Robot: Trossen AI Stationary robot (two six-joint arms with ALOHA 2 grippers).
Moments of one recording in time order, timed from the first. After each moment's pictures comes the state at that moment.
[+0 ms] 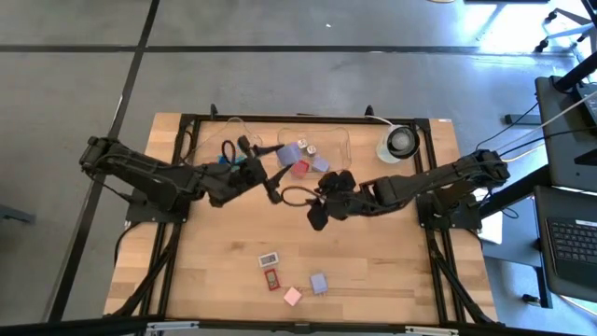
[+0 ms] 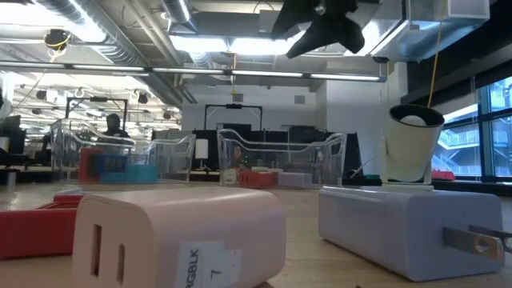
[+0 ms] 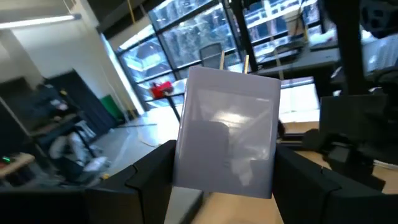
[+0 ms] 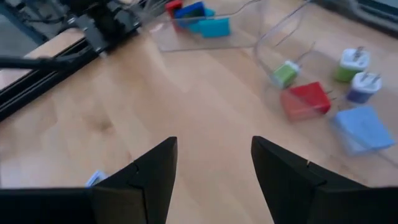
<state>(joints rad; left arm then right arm) -0.22 1.26 1.00 0.30 -0.86 0.36 0.27 1.59 1.30 -0.52 0.52 0.80</state>
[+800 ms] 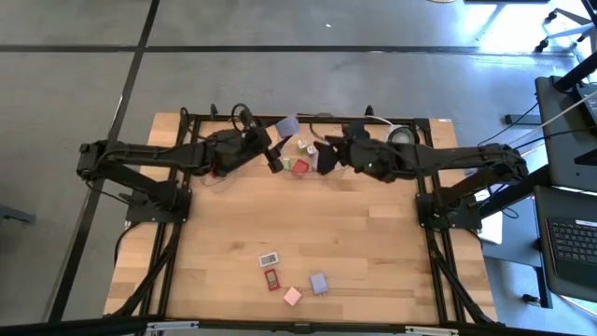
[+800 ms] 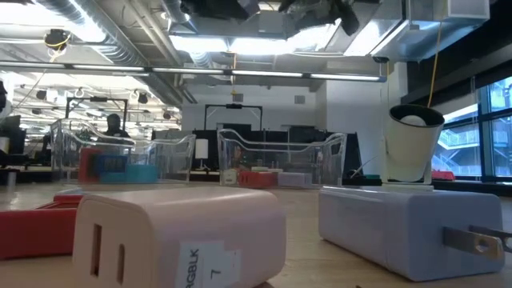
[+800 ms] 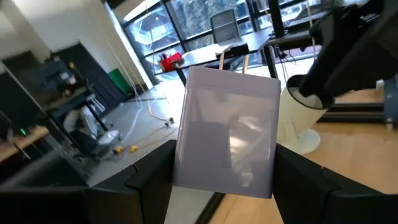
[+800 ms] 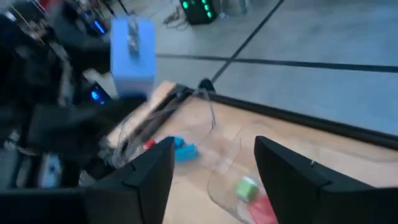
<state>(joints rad) 0.09 1.24 1.00 0.15 -0.62 0.30 0.06 1.40 1.30 -0.34 0.66 0.75</state>
